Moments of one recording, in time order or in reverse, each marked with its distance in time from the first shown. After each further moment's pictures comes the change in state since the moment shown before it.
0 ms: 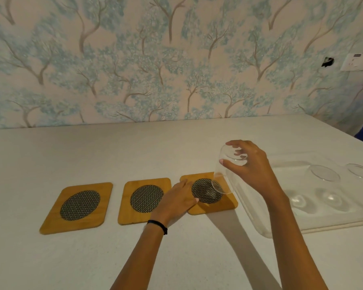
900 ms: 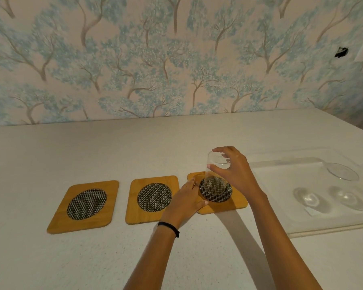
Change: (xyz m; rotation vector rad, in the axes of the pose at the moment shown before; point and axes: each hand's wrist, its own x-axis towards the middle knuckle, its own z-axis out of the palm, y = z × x) left_hand 0.002 0.000 0.007 0.038 -0.013 0.014; right_hand 0.009 0.010 0.067 0.052 -0.090 0.051
